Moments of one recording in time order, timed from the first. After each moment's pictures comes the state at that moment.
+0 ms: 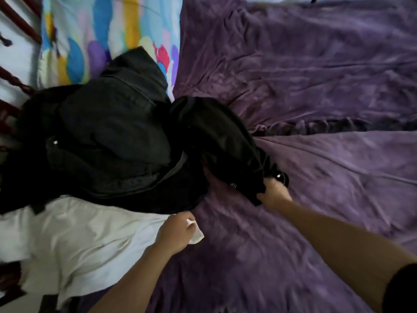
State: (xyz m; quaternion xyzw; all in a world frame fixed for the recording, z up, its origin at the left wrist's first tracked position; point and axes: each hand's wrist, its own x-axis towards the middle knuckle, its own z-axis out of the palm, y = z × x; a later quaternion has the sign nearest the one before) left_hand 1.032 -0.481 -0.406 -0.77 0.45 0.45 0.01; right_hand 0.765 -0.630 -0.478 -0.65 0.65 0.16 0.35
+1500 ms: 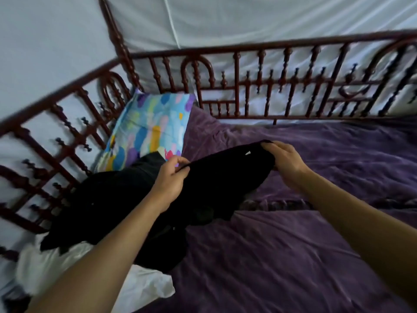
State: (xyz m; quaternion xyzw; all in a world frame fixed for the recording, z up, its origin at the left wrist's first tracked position) left_hand 0.907 -0.610 -0.110 -0.67 0.45 0.32 -0.50; right_hand 0.664 -0.717 -0.093 -0.53 0.50 -0.38 0.57
